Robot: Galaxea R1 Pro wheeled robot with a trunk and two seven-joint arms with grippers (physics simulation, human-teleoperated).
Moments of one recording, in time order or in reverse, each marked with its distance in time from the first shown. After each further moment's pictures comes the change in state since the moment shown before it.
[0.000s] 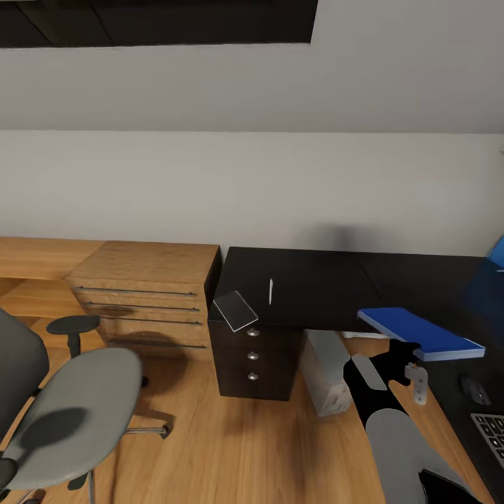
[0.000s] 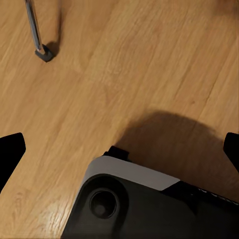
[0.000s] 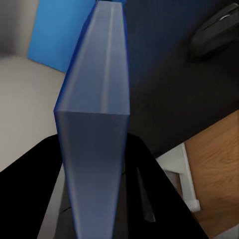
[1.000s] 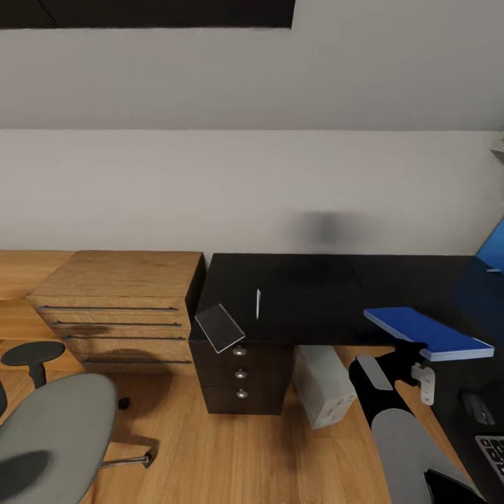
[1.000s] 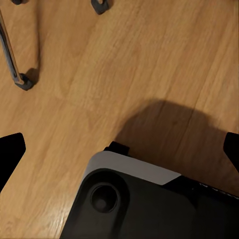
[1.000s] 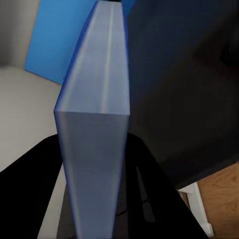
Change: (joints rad) left arm 0.000 -0.002 0.000 0.004 0.000 0.003 -0.001; right arm 0.000 -0.026 -0.001 0.000 0.002 0.000 0.000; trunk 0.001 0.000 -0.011
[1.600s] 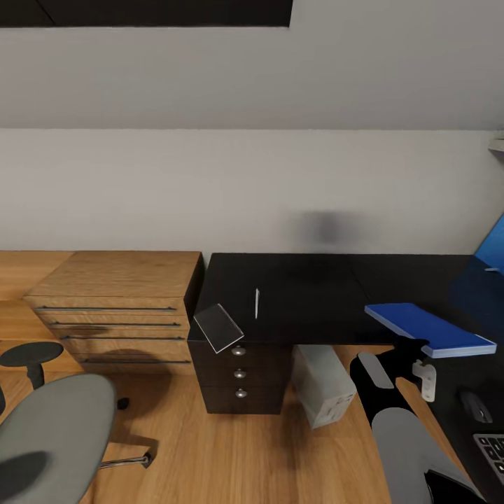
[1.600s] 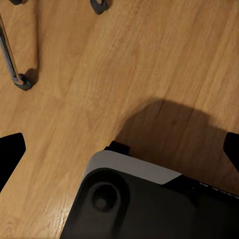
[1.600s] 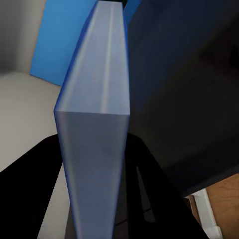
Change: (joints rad) left arm 0.000 0.000 0.000 0.000 0.000 0.000 0.000; right arm 0.000 0.001 0.003 -0.029 -0.003 0.002 0.001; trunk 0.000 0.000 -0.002
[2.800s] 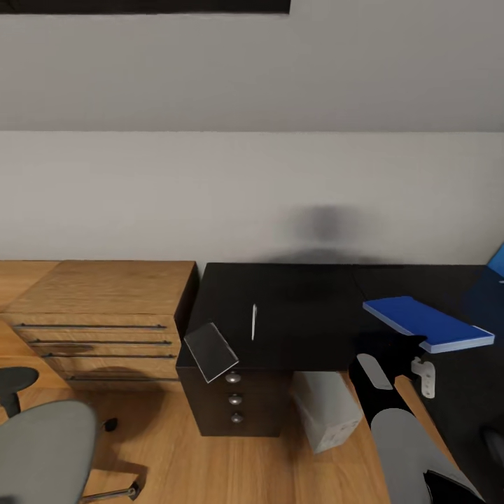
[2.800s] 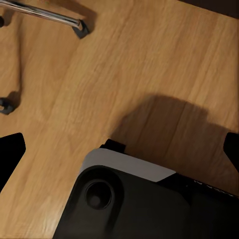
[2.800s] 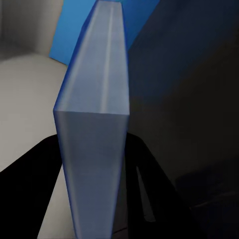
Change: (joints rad) left arm 0.000 -0.012 0.002 0.000 0.000 0.000 0.001; right arm 0.002 0.004 -0.003 0.012 0.009 0.003 0.073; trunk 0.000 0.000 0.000
